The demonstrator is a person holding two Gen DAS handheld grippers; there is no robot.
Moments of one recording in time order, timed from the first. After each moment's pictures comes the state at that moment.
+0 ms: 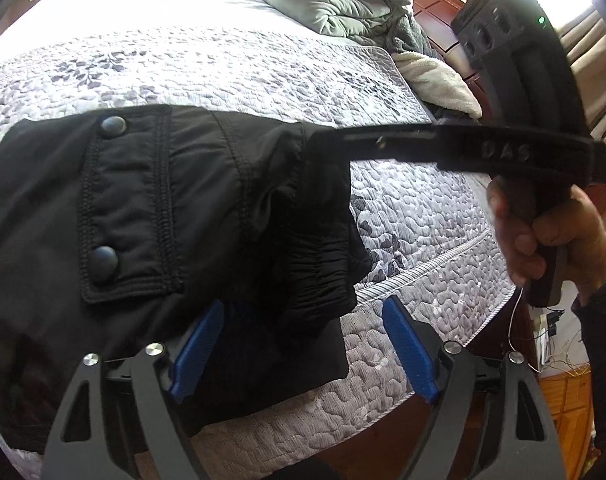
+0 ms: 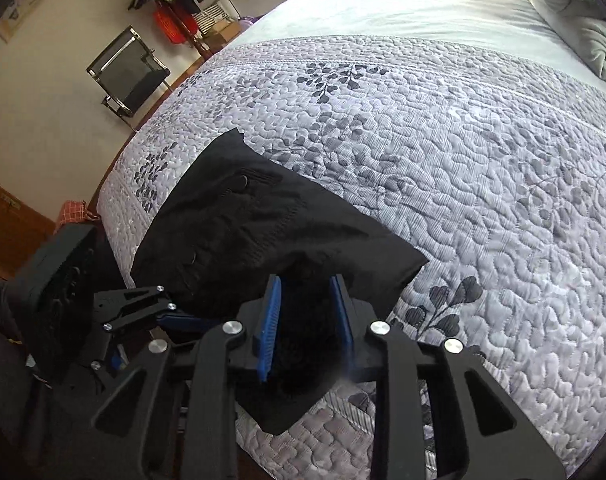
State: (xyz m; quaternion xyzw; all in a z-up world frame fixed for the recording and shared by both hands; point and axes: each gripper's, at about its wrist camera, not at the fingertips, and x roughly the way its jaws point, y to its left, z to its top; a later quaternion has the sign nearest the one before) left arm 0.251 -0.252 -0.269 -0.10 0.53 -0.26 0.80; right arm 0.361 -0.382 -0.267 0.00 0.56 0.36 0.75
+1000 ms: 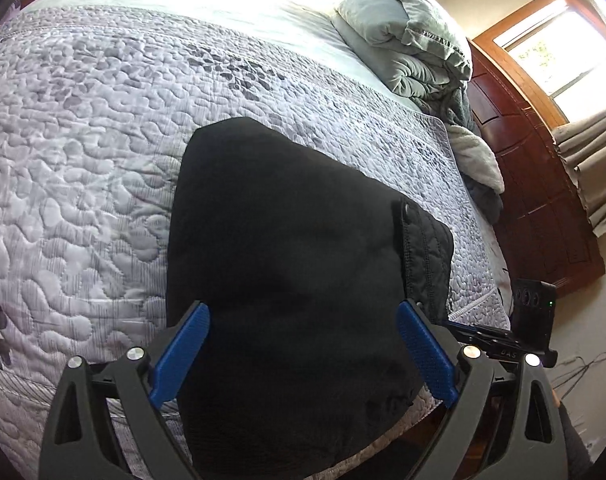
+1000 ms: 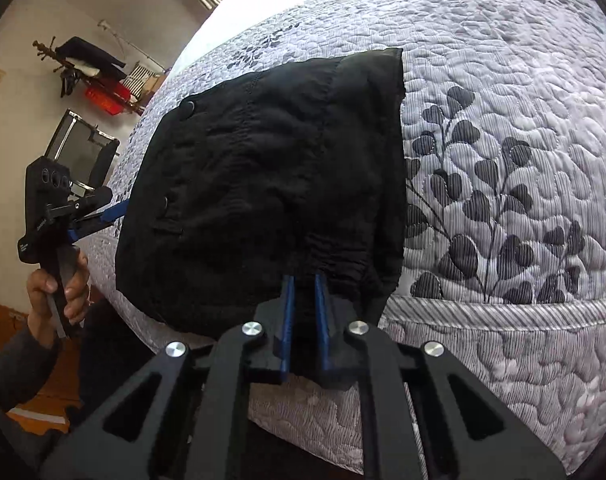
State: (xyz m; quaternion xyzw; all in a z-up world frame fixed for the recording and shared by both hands) left arm 0.292 -0.045 -0.276 -0.20 0.52 -0.22 0.80; right arm 0.264 -0.403 -0.311 0.16 0.57 0.24 0.77
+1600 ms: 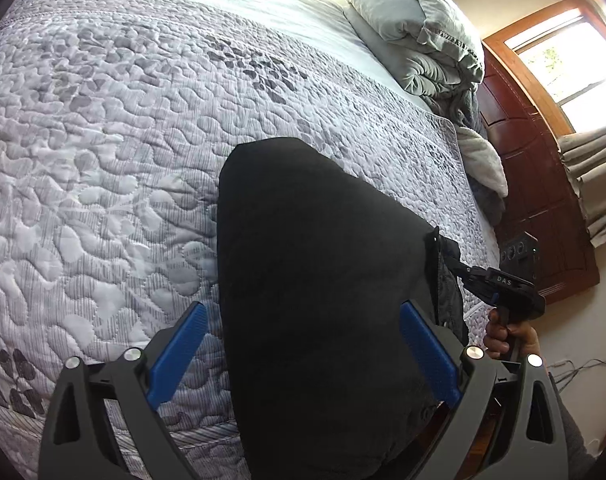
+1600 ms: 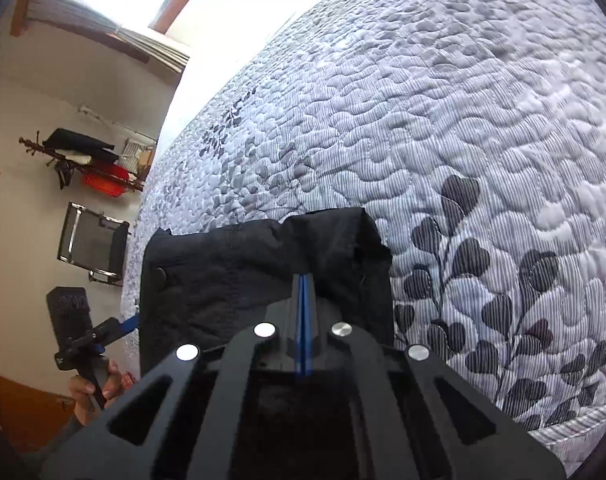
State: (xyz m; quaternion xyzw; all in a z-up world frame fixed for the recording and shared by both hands) left arm 0.332 -0.014 -0.293 -0.21 0.55 -0.23 0.78; right arm 0.356 -0.426 -0.329 0.31 0.53 0.21 0.76
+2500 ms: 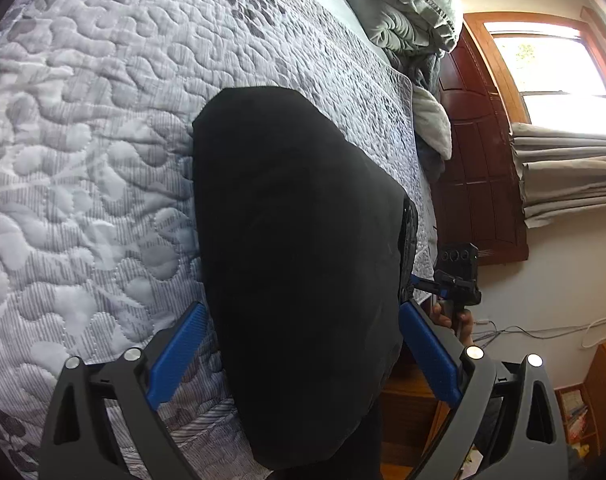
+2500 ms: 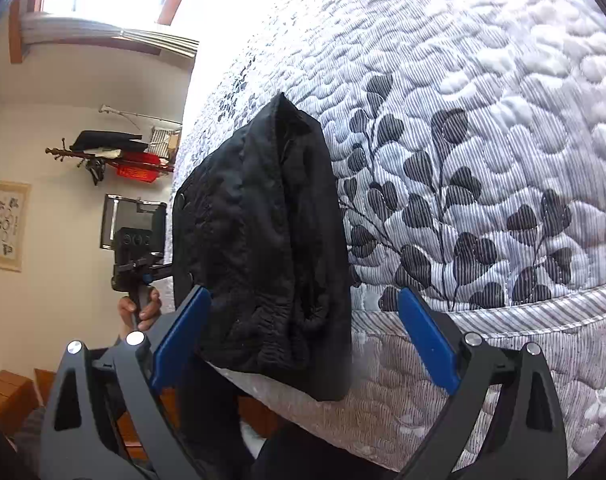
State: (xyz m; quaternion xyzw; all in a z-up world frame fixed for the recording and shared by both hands) left arm 0.370 0.006 -0.335 -0.28 0.62 -0.36 0.64; right arm 0.303 -0.486 -0.353 0.38 0.59 0.26 0.67
